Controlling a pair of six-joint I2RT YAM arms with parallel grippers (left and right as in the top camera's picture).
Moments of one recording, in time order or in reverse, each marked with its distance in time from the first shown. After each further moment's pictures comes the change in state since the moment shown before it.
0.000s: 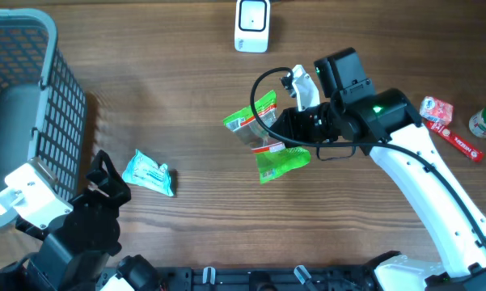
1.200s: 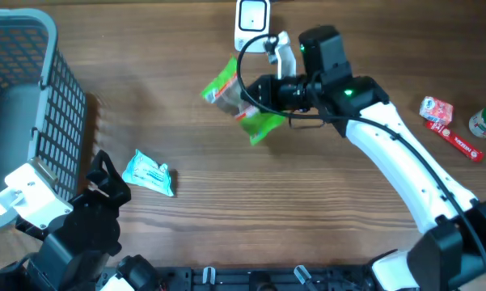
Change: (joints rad) left arm 0.000 0.000 0.000 -0.001 0.000 0.000; right arm 0.002 0.174 -0.003 0.449 -0.103 0.169
